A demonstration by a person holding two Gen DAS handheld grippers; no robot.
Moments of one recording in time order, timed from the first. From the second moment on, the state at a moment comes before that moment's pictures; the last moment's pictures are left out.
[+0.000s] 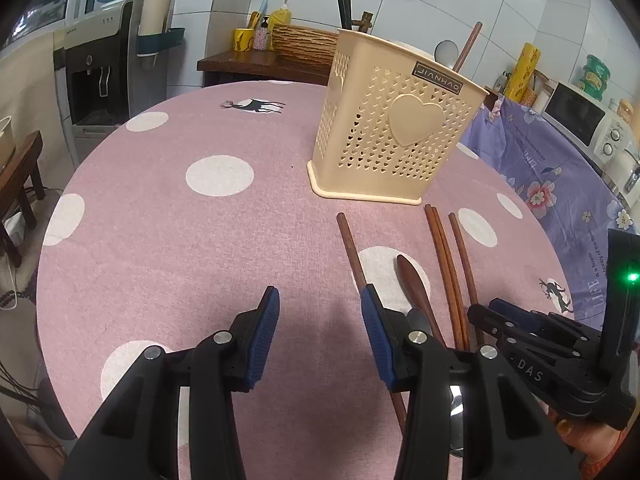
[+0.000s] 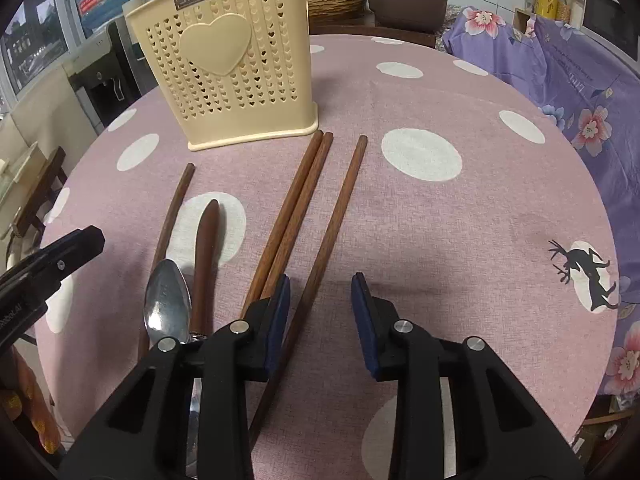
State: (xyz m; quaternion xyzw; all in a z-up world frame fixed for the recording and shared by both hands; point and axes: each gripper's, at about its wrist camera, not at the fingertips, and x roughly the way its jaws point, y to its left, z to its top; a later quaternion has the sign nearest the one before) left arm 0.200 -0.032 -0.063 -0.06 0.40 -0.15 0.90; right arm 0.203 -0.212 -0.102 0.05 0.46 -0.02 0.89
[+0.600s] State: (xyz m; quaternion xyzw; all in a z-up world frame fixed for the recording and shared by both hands) left arm 0.202 -0.030 -0.065 -0.06 0.41 -0.15 0.90; right arm 0.198 -0.255 -0.100 0.04 0.48 0.02 0.88
